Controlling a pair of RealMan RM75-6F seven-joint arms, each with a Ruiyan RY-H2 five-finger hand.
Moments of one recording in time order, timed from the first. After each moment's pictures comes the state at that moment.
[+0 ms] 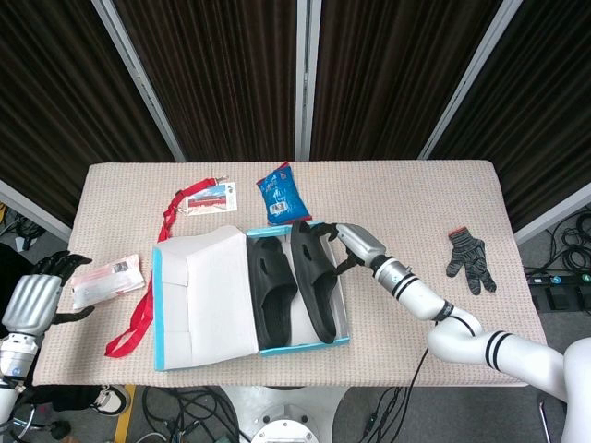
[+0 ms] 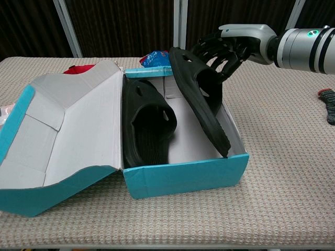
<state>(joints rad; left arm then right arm) -0.22 -1.18 -0.04 -1.40 1.48 1.34 -0.18 0.90 -1.45 0.24 -1.33 -1.32 0.62 0.60</state>
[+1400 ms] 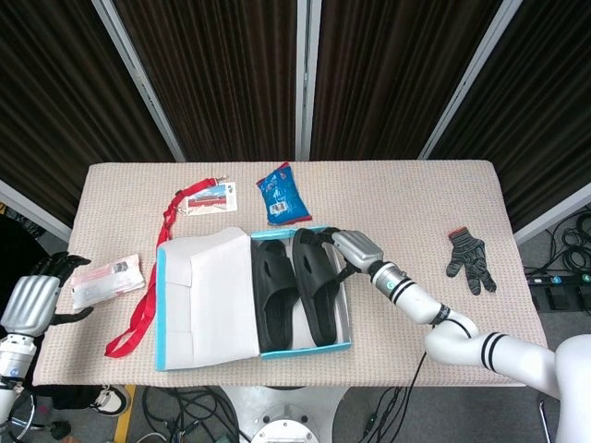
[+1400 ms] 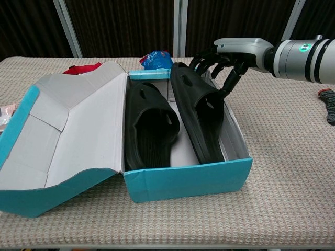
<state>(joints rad) -0.22 -1.18 -0.04 -1.40 1.48 1.34 -0.20 0.92 -1.46 0.20 -1.34 -1.27 0.60 0.40</state>
